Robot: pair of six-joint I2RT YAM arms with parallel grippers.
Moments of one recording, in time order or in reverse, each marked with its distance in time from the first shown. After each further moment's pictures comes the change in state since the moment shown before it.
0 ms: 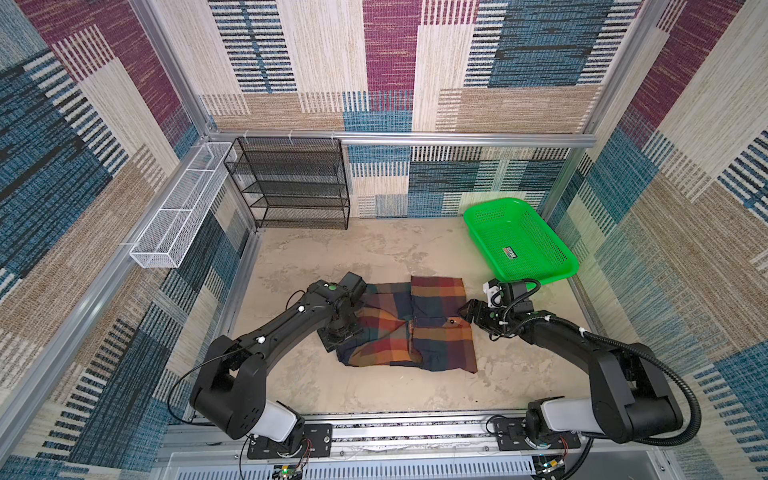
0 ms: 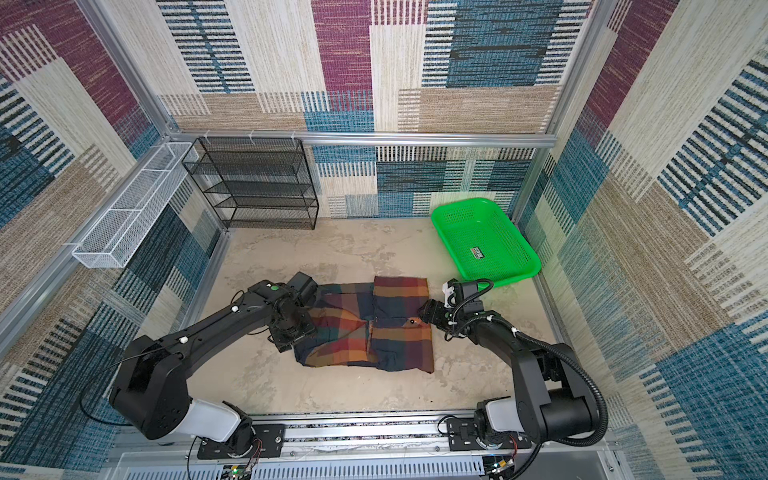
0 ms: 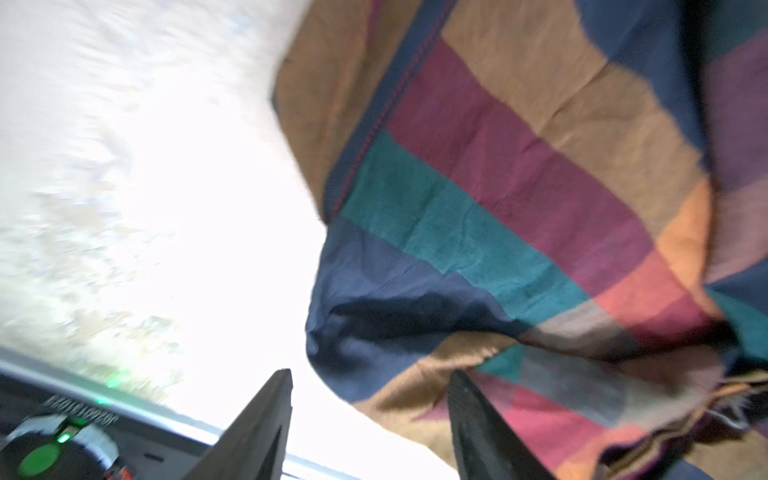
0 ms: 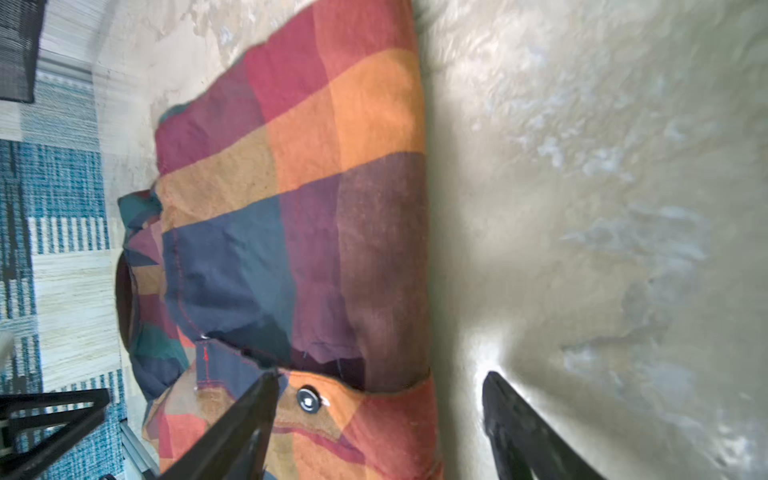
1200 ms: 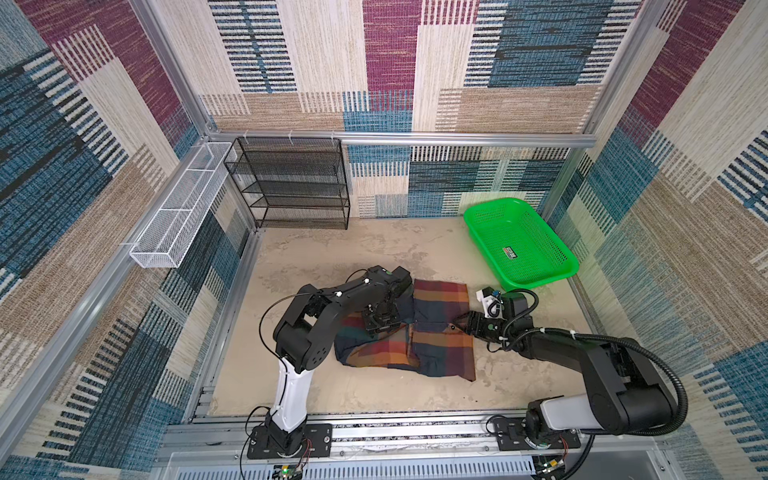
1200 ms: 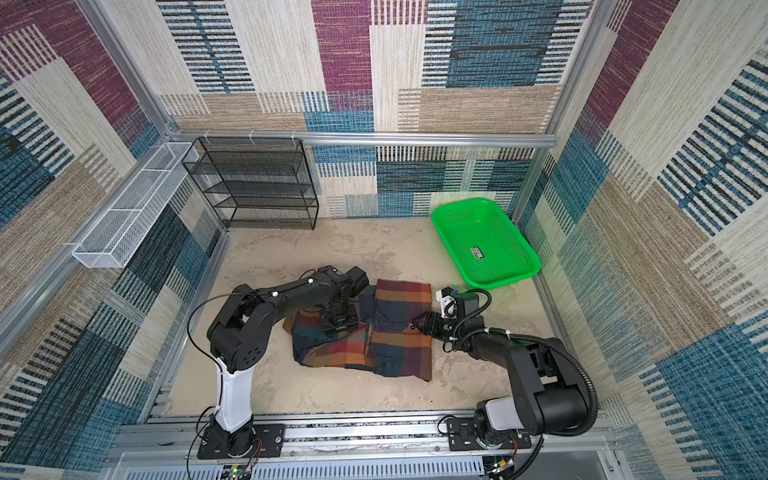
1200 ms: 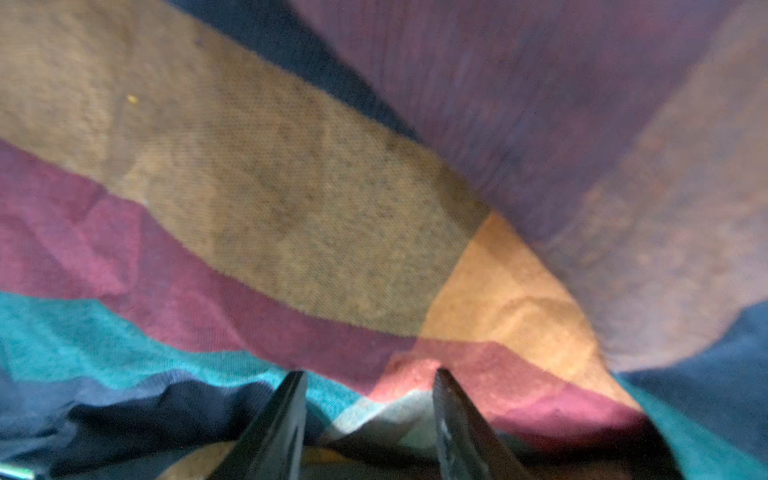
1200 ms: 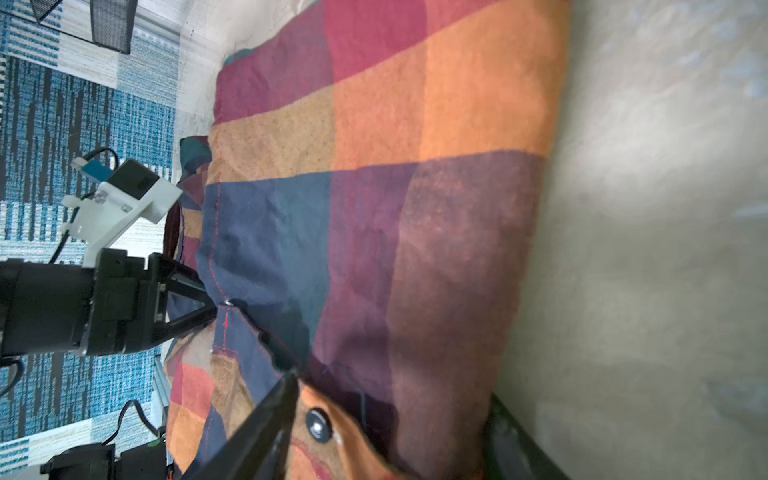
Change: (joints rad) left arm -0.164 0.575 0.349 0.037 0.072 0.101; right arm -0.002 0.043 -0.185 0.328 -0.167 -0.029
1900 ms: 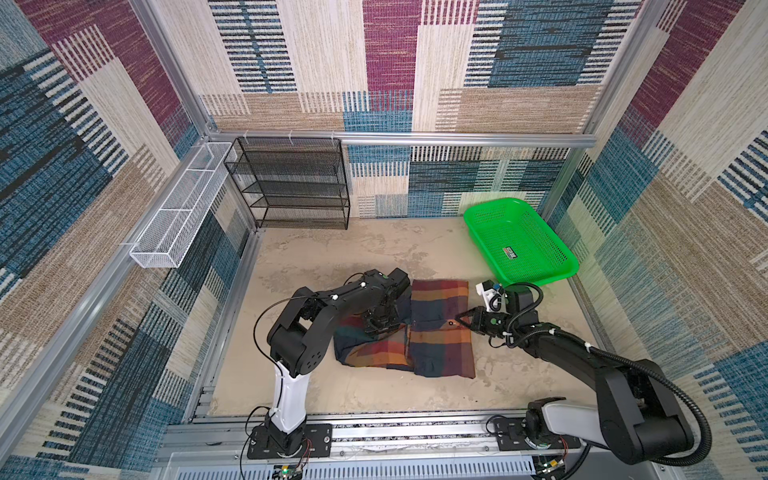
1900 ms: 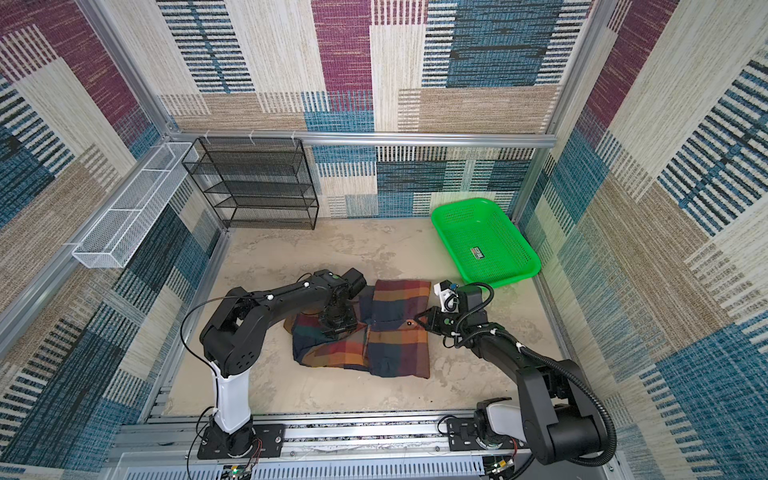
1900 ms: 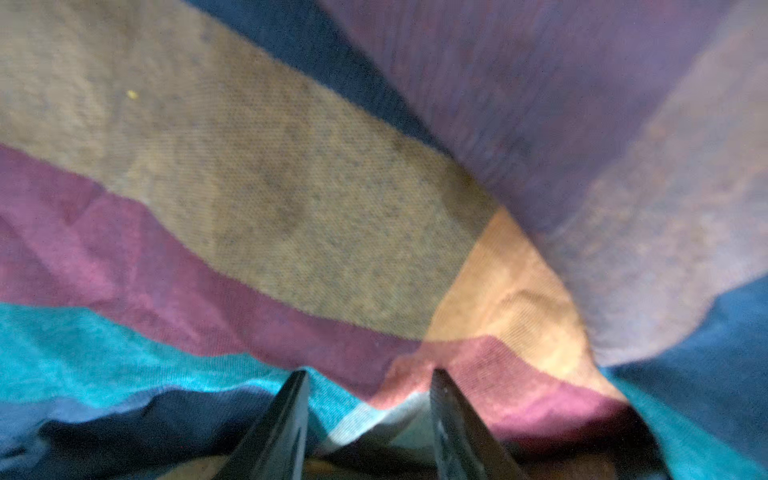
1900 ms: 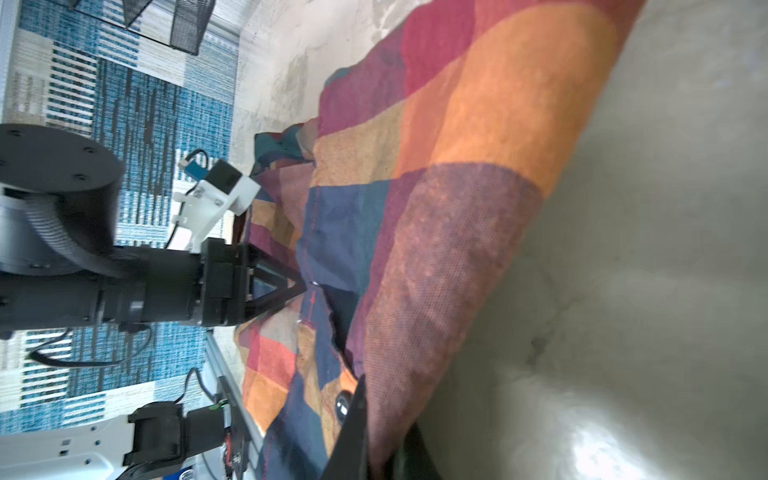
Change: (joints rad) left arm -0.002 -0.038 -0.074 0.081 0.007 -0.002; right arm 0.017 -0.152 0.084 -0.149 -0.099 0.027
